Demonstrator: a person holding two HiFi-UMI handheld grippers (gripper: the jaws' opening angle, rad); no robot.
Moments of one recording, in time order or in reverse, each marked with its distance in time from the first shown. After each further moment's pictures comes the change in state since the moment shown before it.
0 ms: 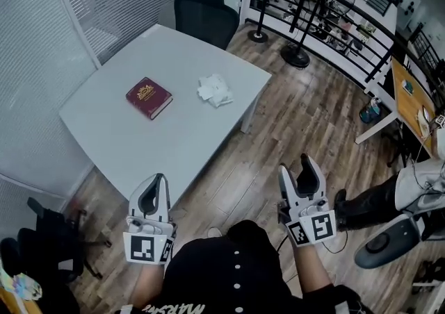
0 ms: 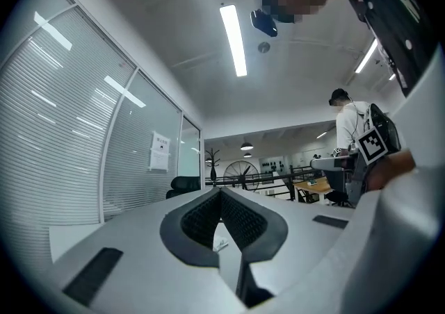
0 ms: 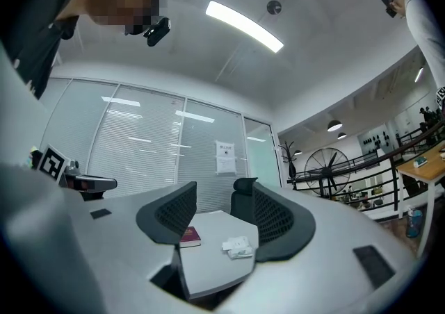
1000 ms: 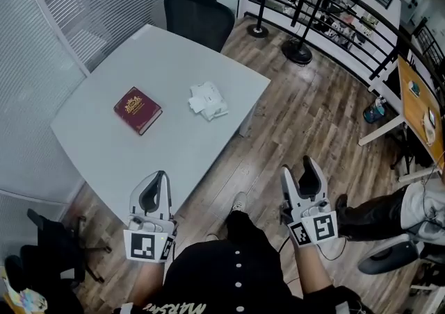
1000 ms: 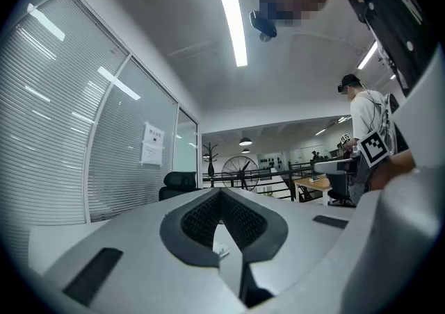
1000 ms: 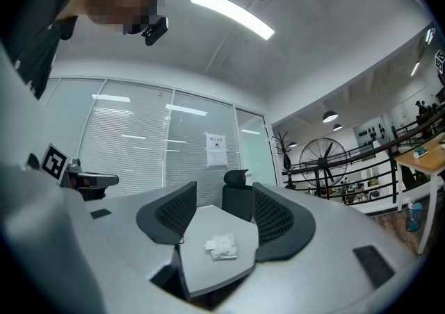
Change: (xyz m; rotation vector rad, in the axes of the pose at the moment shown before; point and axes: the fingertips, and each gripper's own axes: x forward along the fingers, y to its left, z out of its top) left arm 0.116 0.000 -0.025 -0.003 0.039 -0.020; right arm 0.070 -0.082 -0.036 0.036 0.058 -0.027
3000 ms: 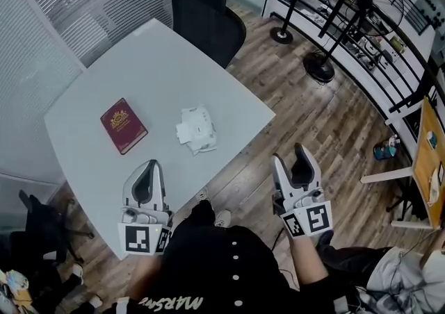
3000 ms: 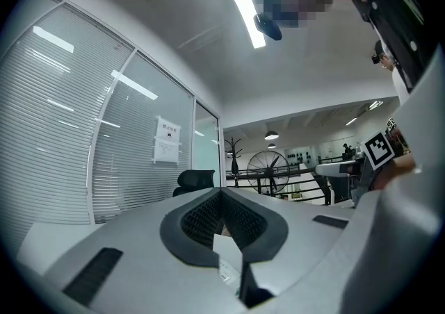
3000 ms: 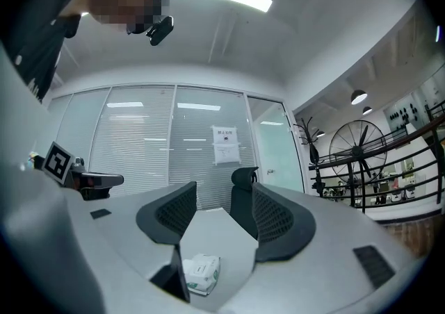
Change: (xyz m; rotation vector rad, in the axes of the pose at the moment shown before) left arm 0.200 0.017 -0.008 -0.007 0.028 0.229; right arm 0.217 -0.127 -0.006 0.026 0.040 0.234
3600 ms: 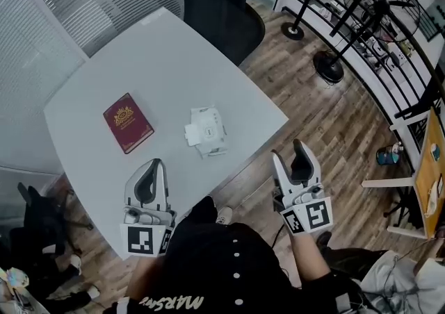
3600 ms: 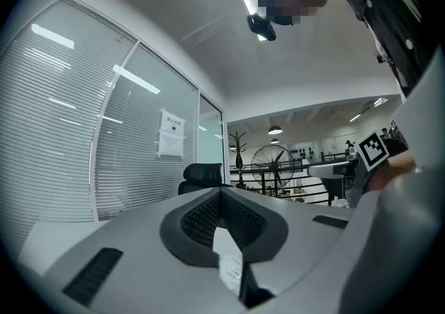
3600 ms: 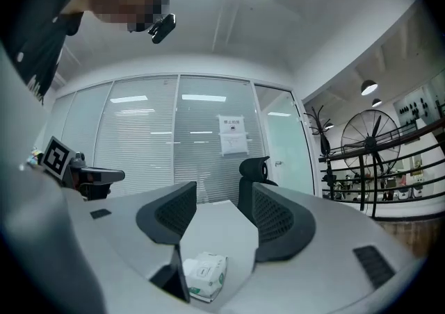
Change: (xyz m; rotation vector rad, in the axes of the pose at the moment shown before) left arm 0.024 0.034 -0.017 0.002 0.046 0.025; right arm 0.065 0.013 -0.026 -0.005 0.072 0.067
